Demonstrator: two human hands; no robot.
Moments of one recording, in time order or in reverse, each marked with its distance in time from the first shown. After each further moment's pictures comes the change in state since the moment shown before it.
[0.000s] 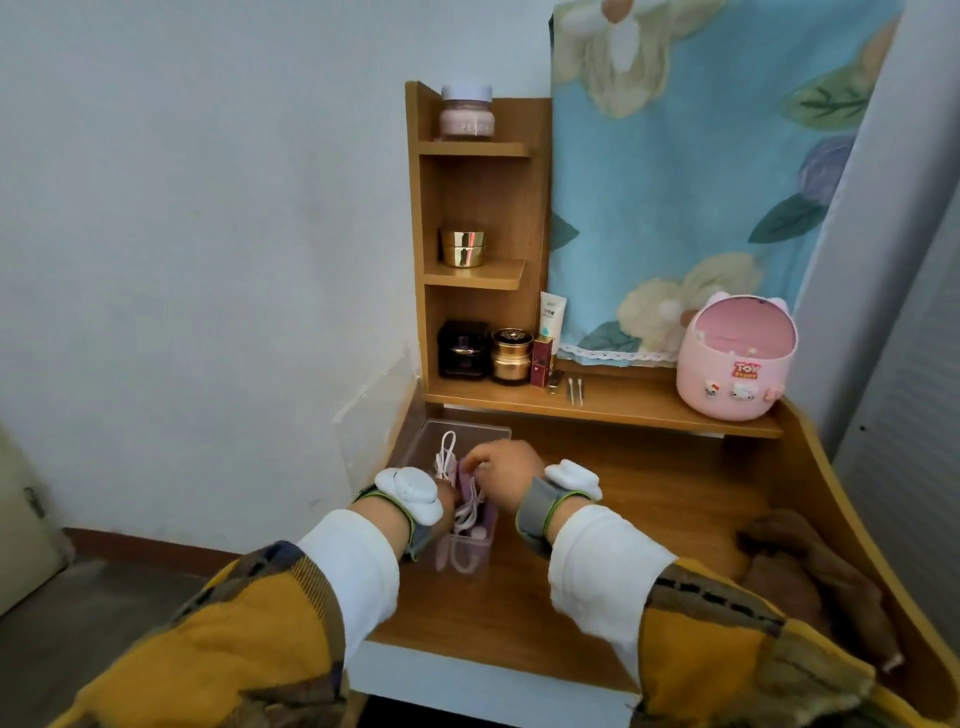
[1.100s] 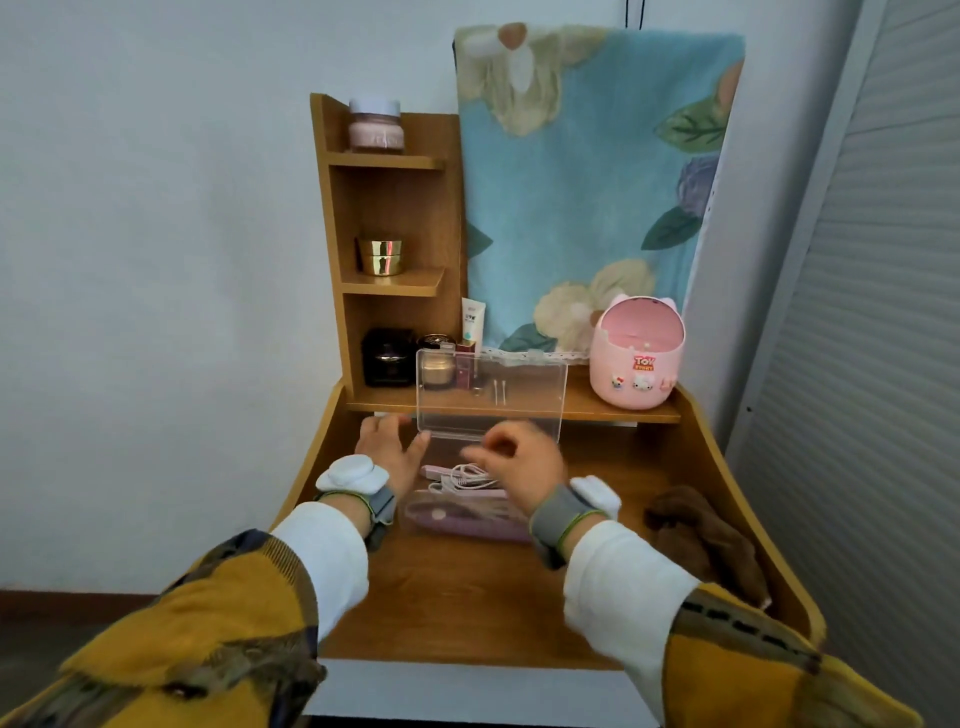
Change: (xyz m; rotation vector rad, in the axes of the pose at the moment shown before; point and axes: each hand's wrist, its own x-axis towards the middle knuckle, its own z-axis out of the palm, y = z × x) left_hand 0.003 0.043 -0.034 -0.852 0.660 -0.103; right_hand -0.064 0.052 -0.031 0.436 0.440 0.237
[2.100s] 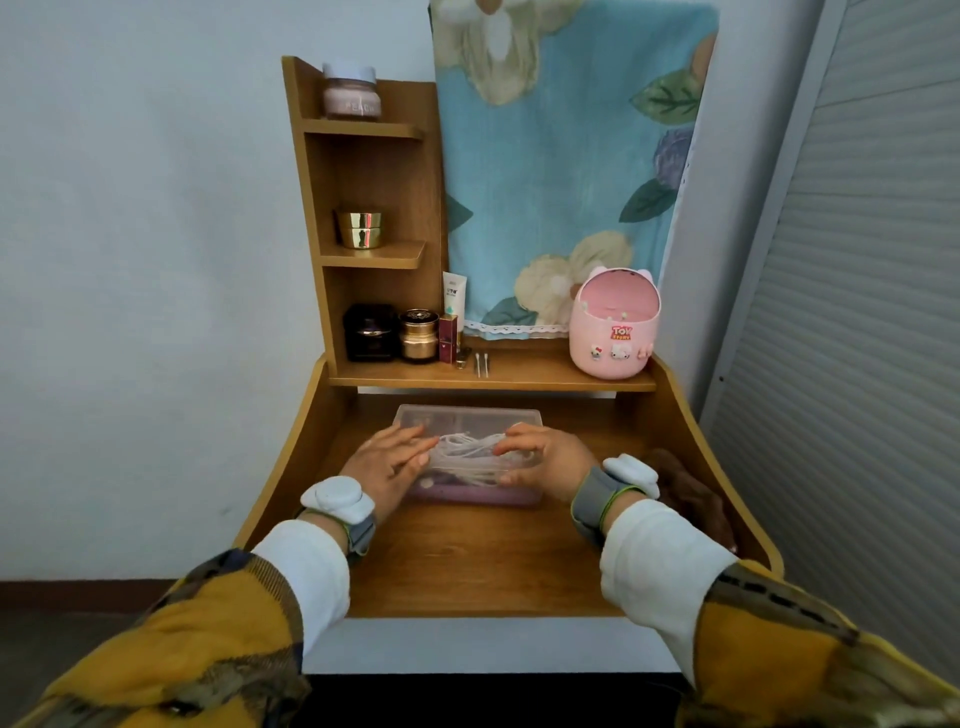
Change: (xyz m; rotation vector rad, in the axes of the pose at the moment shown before) left_hand -0.036 -0.024 0.002 0.250 -0.320 0.391; right_hand -0.021 0.044 -0.039 -0.172 -0.345 0.006
